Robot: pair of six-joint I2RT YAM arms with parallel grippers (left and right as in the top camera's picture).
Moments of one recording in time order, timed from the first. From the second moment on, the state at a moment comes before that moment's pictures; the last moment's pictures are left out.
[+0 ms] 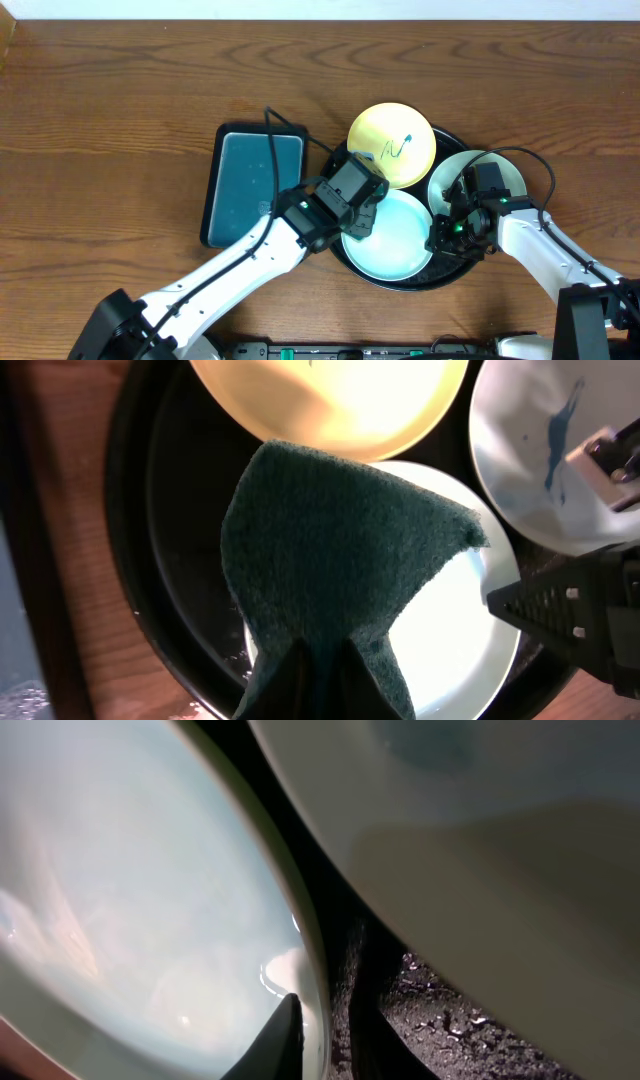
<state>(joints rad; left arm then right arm) -0.81 1.48 1.06 -0.61 -0.03 -0.56 0.14 1.50 0.67 -0.66 -0.36 0.32</state>
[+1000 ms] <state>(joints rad) -0.28 1.56 1.05 -0.68 -0.04 -0.46 0.14 1.51 0.67 -0.59 -0.35 0.32</state>
